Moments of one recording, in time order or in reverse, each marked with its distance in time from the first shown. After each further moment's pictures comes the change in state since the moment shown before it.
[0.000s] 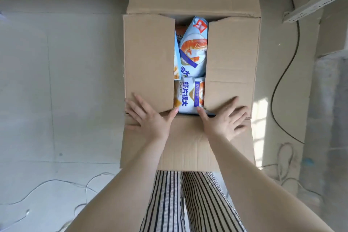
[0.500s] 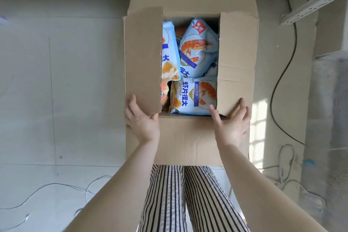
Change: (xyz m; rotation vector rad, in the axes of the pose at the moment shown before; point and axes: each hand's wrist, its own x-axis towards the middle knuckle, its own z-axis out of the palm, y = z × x) left_hand 0.009 -0.023 -0.010 -0.212 0.204 0.046; right_hand -0.002 0.024 -0.014 0.351 0.146 -0.083
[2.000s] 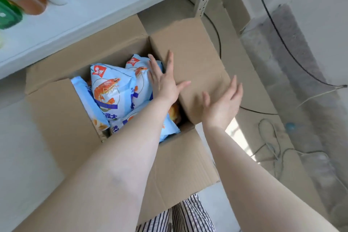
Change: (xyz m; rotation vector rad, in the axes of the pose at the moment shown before) left_hand -0.045 0.252 0.192 0.256 -0.566 0.846; right_hand 0.135 0.032 -0.083 0.186 0.364 0.169
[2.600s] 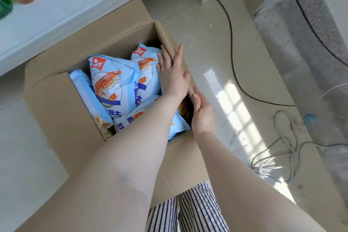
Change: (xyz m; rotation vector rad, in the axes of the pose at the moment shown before) left_hand 0.011 -0.012 0.018 0.013 0.006 0.025; right_hand -0.034 0.028 0.066 0.285 -0.470 0.096
